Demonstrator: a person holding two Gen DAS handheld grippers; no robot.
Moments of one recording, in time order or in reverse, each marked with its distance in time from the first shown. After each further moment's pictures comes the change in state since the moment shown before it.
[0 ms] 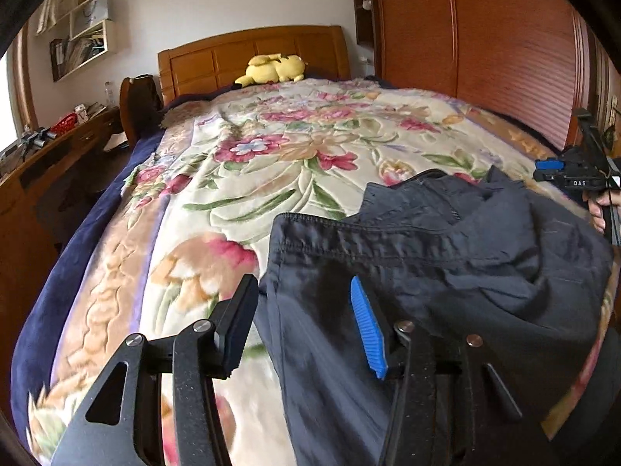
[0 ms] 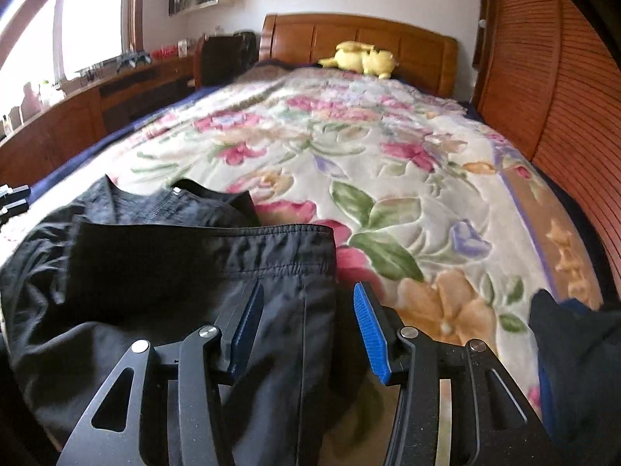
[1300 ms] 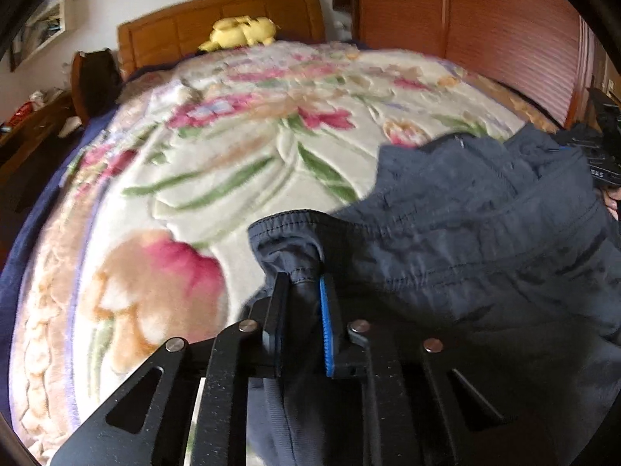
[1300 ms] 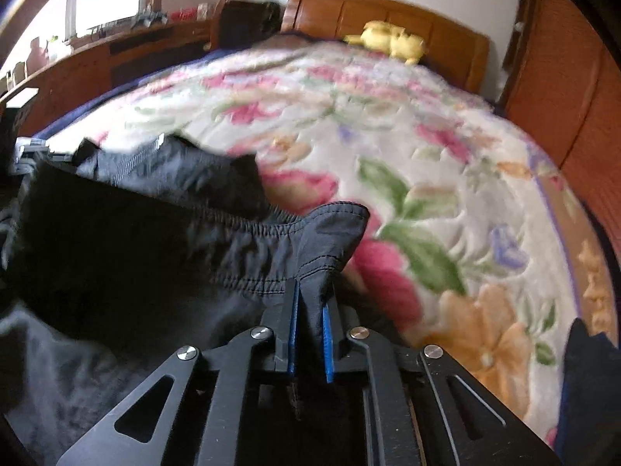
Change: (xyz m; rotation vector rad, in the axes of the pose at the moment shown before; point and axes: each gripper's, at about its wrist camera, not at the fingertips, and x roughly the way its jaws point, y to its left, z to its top) left arm 0.110 0.014 0.011 0.030 0.095 -0.110; right arm 0.046 0.008 0.013 -0.082 -0.014 0.002
